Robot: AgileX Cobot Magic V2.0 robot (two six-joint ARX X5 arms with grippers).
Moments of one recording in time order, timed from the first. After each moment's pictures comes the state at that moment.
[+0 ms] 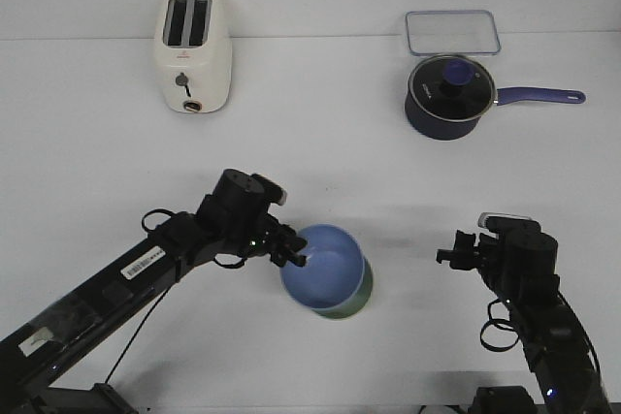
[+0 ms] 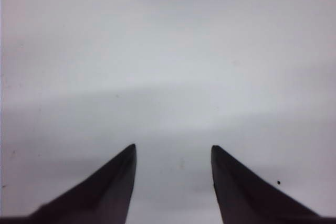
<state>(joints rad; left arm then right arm) -0.67 1.48 1.18 -0.42 0.39 -0.20 0.00 0.81 0.60 -0.45 -0.11 0.22</state>
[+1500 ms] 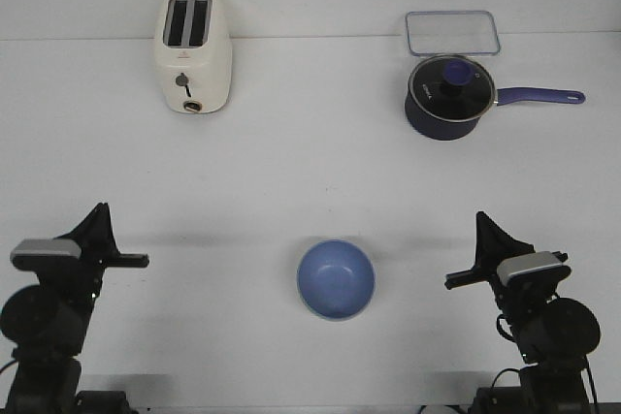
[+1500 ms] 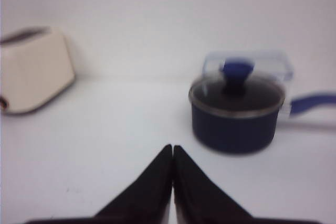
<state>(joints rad) -0.02 0.47 0.54 0.02 -0.01 0.00 0.00 0.38 0.43 -0.05 -0.22 0.08</state>
